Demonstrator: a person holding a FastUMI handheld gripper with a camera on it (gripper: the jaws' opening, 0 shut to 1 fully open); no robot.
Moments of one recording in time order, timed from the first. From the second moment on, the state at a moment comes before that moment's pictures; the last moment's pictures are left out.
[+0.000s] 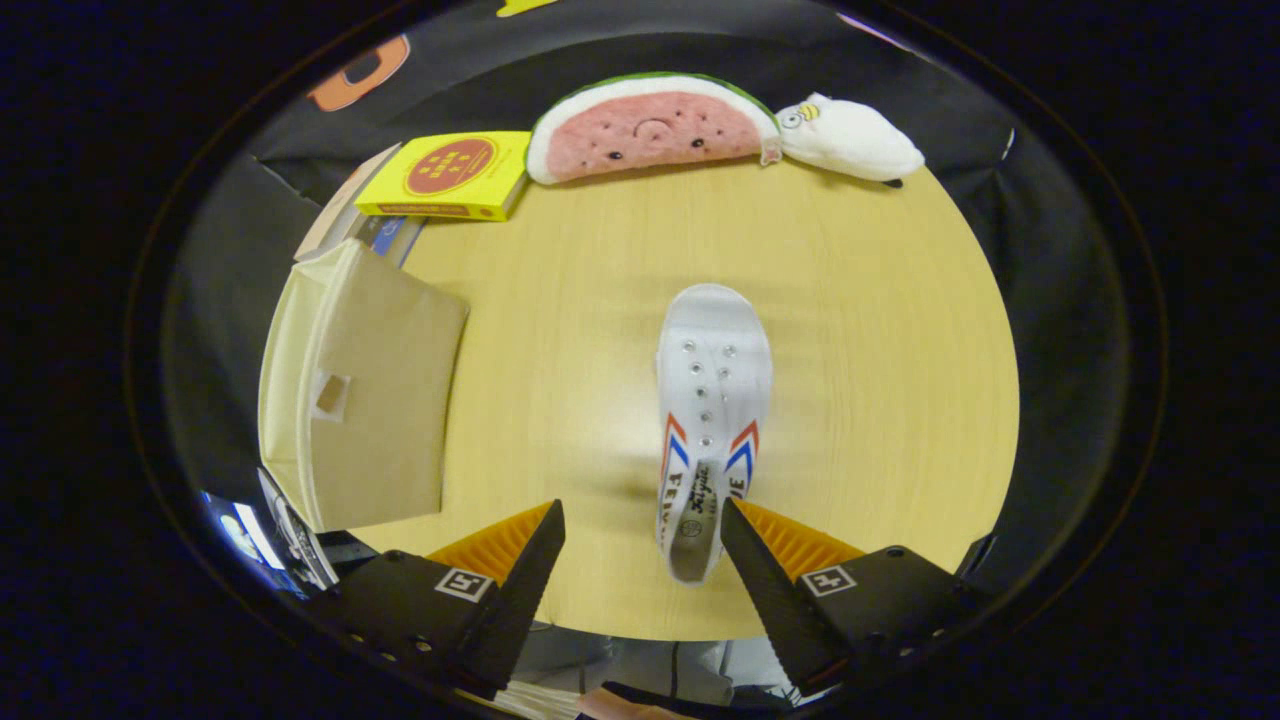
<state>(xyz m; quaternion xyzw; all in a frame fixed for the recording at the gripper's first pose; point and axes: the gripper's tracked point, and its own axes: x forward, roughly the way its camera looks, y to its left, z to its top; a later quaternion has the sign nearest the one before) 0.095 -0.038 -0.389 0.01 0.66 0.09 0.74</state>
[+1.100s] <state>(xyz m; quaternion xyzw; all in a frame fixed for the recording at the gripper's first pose) 0.113 -0.087 -0.469 0.04 0.66 0.09 0.74</state>
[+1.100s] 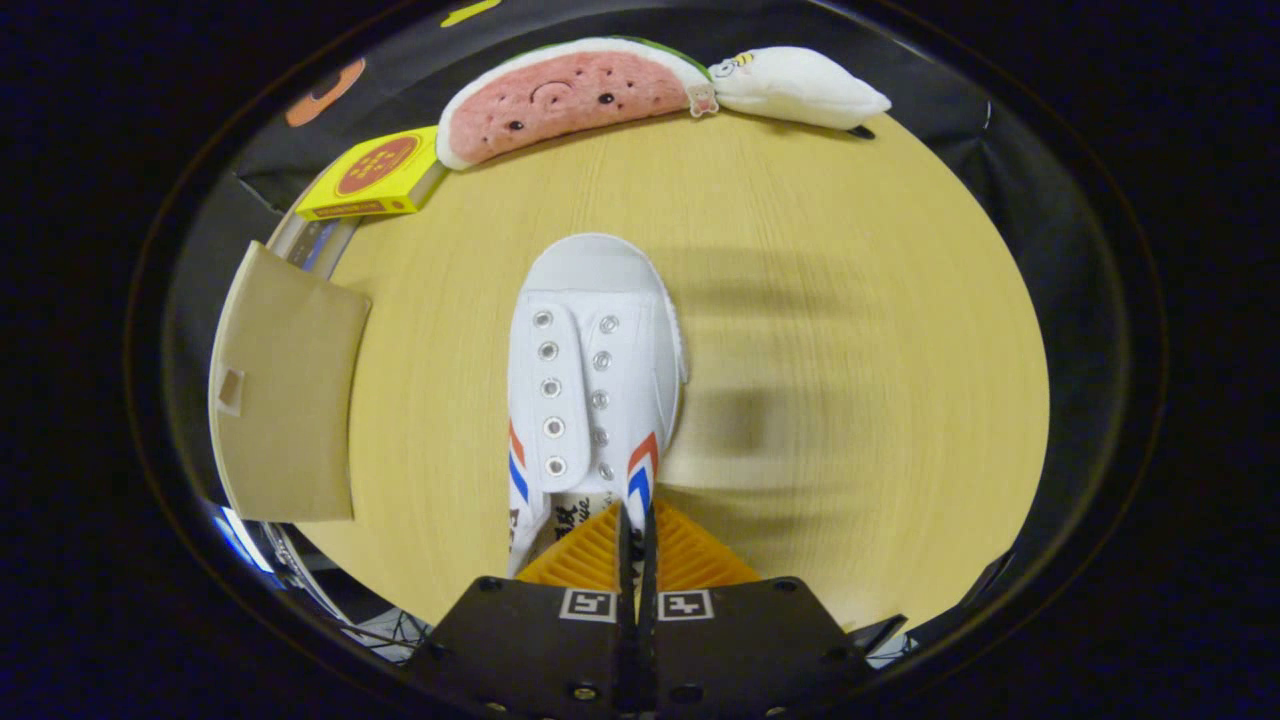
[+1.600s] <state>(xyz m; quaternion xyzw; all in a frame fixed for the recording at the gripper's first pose) 0.089 -0.073 -0.411 0.14 0.65 0.11 0.74</state>
